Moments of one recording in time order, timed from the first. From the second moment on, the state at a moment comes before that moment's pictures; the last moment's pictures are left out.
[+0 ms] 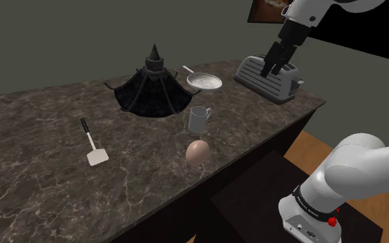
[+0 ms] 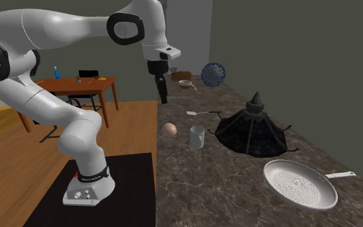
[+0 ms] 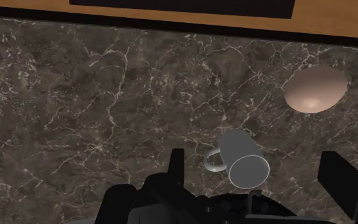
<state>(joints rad) 0.02 -0.77 -0.06 -2.32 0.10 1.64 -0.10</state>
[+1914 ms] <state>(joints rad) 0.14 0.13 0.17 -2.01 -0.04 1.97 0.10</state>
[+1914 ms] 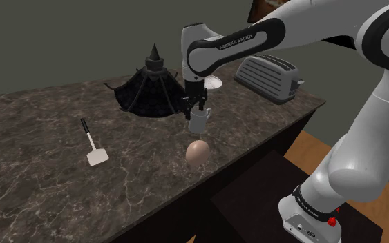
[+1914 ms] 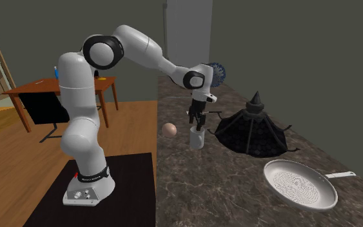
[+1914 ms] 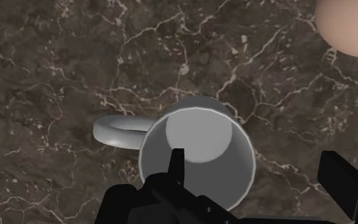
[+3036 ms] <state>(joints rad) 0.14 0.16 0.17 -2.06 -0.04 2.04 0.10</state>
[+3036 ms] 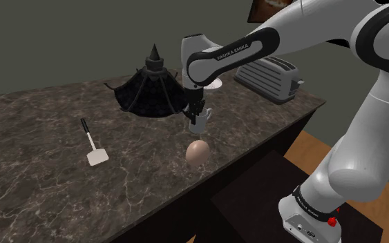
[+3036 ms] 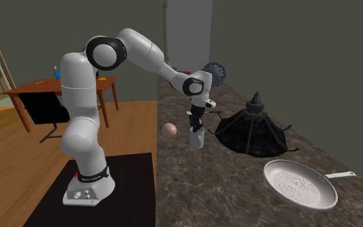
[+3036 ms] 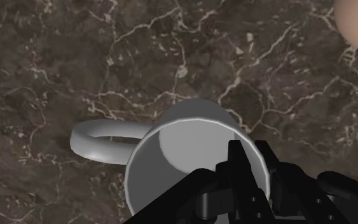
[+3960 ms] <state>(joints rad) 0.14 0.11 0.18 -2.01 -0.03 1.95 0.10</state>
